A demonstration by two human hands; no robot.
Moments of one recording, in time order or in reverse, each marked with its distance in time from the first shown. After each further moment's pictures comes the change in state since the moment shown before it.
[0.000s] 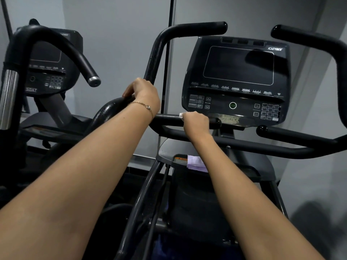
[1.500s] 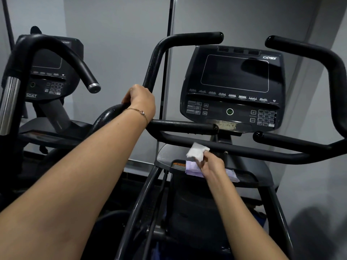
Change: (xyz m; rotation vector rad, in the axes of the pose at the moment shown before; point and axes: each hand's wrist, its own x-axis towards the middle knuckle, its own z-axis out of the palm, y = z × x) left_hand 0.004 -0.006 0.006 0.072 0.036 0.070; right_hand -0.068 0.028 0.043 1.927 0.135 1.260
